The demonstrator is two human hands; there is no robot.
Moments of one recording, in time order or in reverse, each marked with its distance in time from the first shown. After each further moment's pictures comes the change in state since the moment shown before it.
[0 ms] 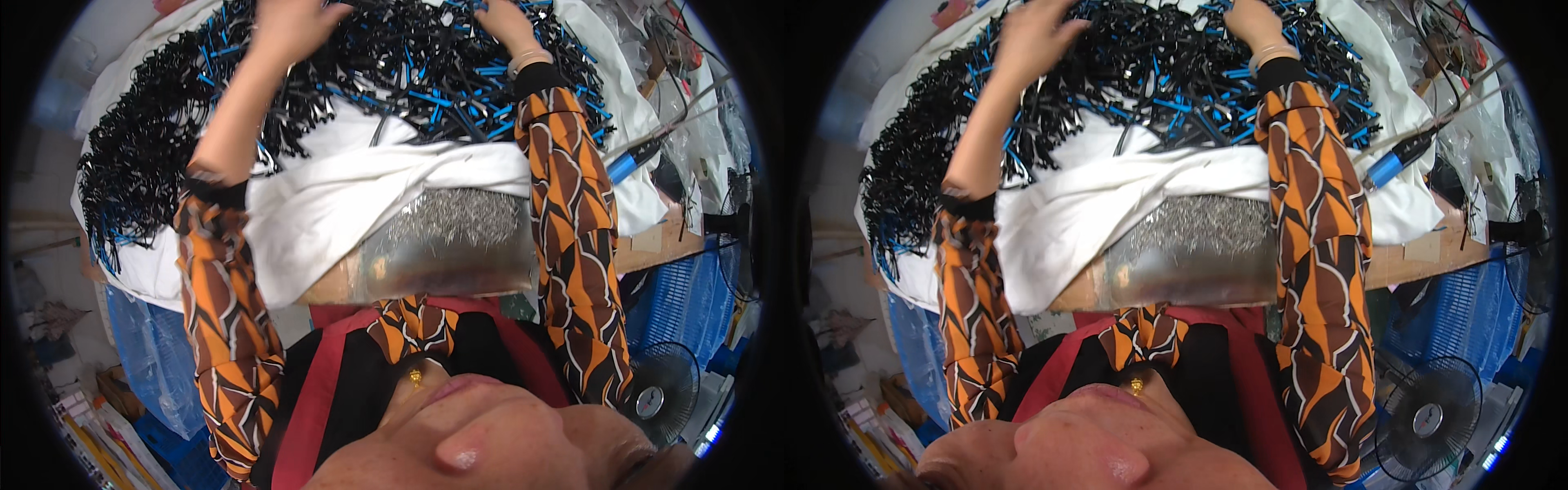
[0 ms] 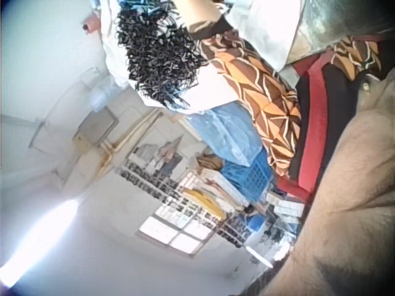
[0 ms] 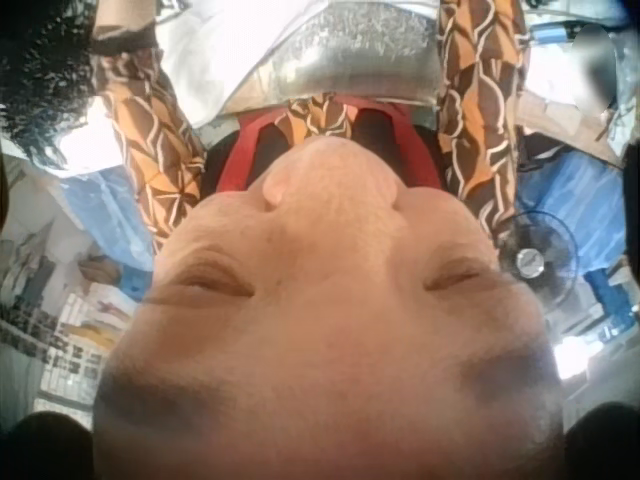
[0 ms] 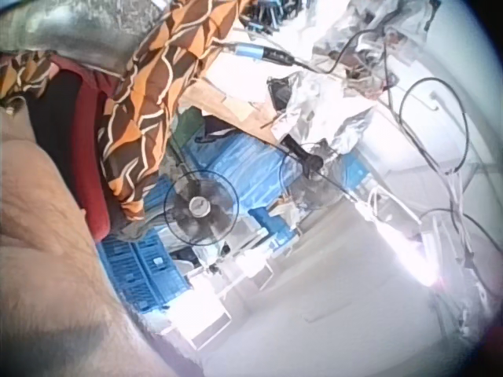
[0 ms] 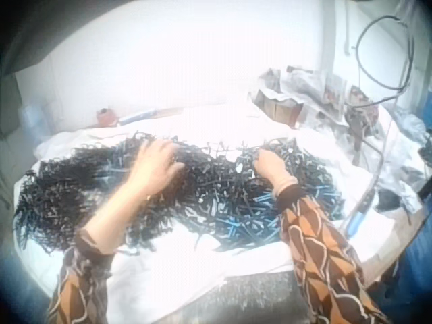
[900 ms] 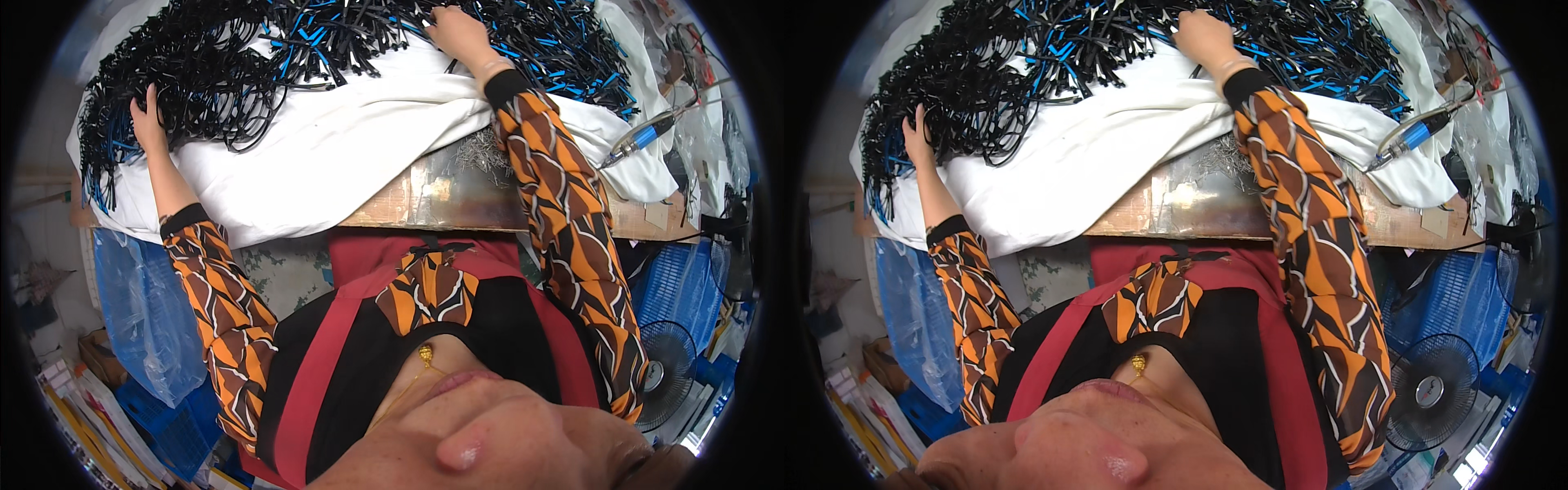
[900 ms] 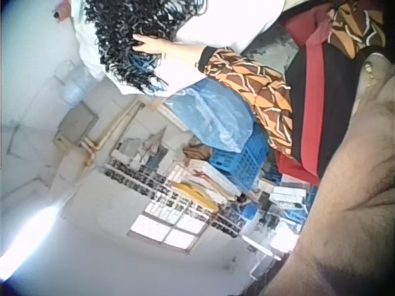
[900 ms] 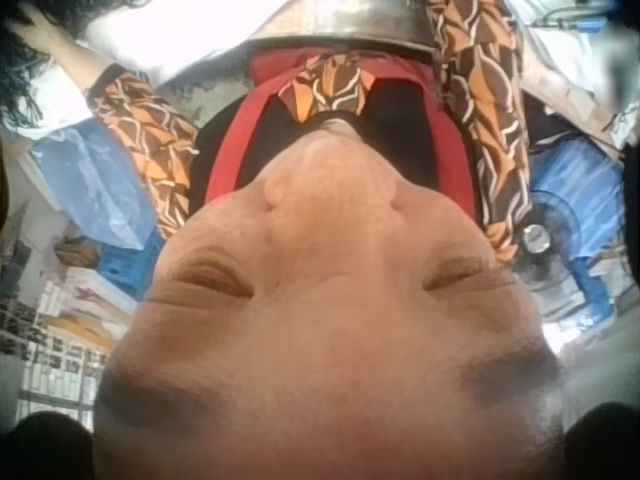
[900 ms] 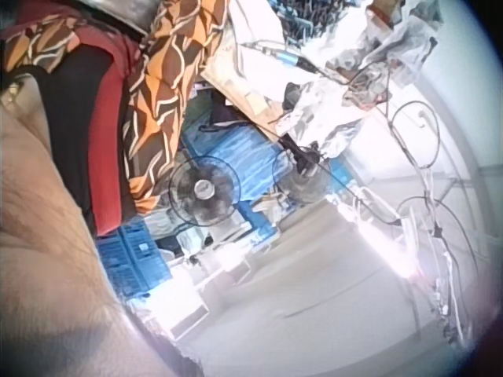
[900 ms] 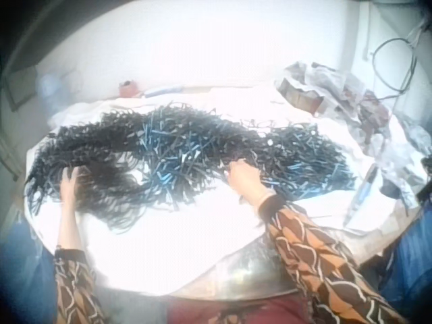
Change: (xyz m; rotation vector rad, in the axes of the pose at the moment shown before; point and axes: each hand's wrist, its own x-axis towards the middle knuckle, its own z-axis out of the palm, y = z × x) left_hand -0.387 -0.258 -0.123 -0.040 0.052 -1.255; right_hand -0.143 -0.194 0.017 0.043 -0.073 -0.390
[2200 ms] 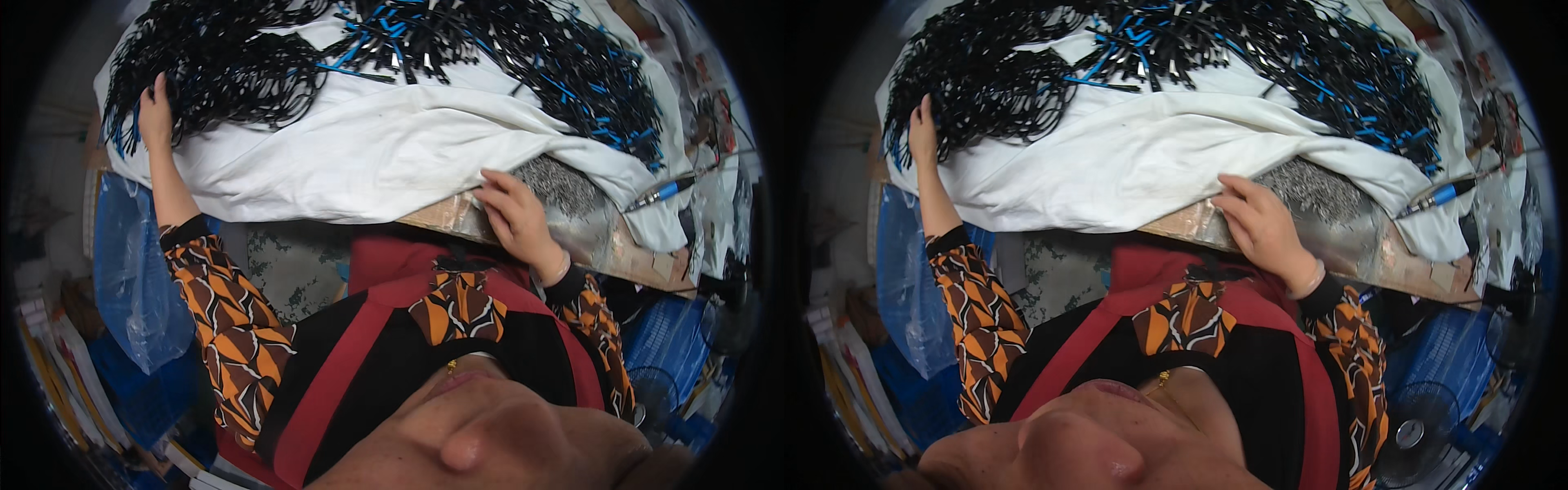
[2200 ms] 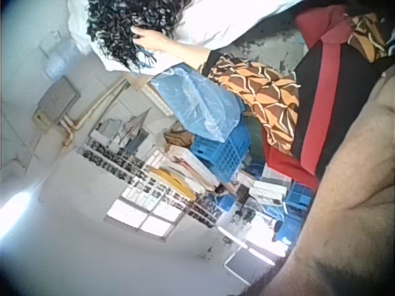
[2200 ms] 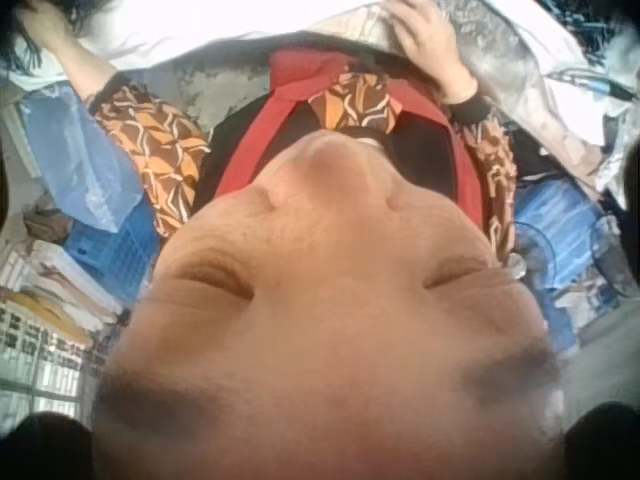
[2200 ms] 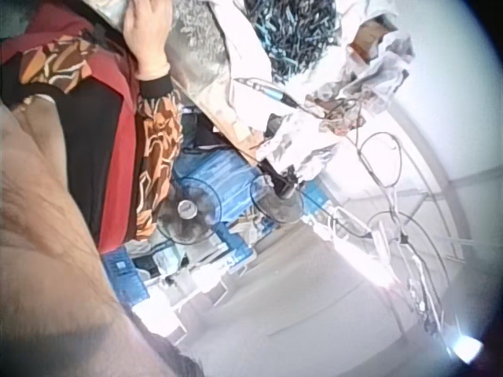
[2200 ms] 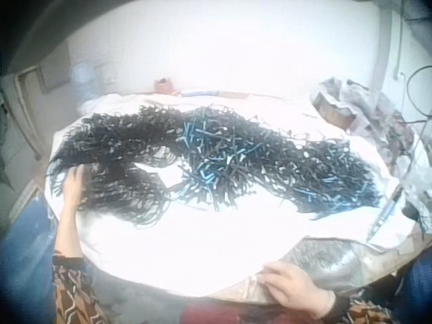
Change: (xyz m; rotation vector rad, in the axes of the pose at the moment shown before) left_hand -0.013 -0.038 -0.086 0.135 -0.063 -0.090; right_hand -0.226 -0.088 -0.070 0.614 -0.051 -0.323
